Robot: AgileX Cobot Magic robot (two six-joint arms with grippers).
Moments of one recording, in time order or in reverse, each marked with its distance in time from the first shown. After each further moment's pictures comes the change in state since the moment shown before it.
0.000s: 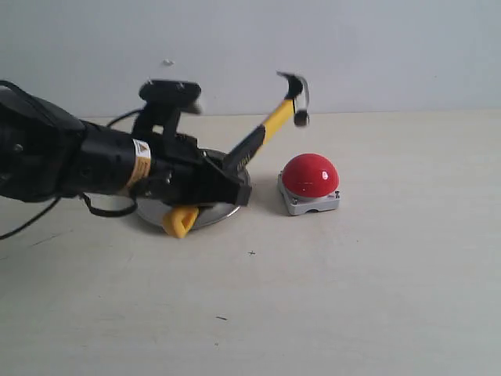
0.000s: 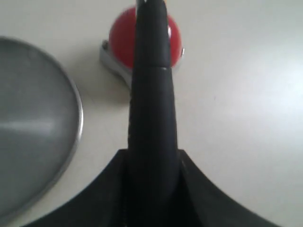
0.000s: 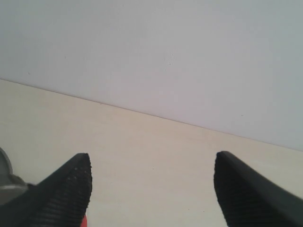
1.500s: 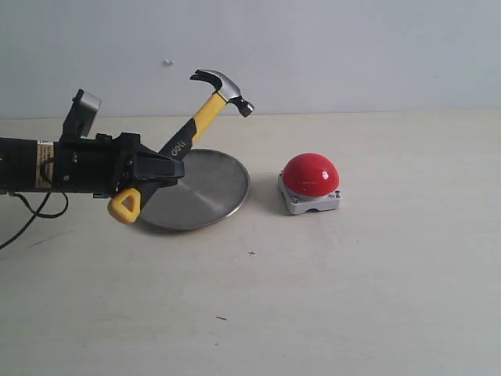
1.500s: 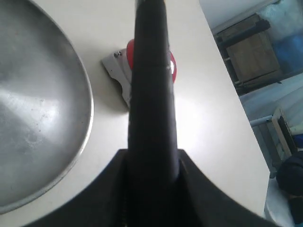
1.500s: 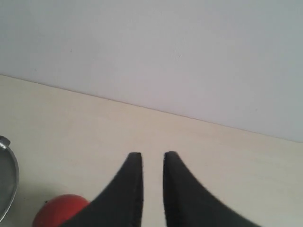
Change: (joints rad) left arm 0.518 0.309 -0.032 -0.300 -0.802 0.167; right arm 0.000 -0.010 0.100 0.018 -0.090 0.021
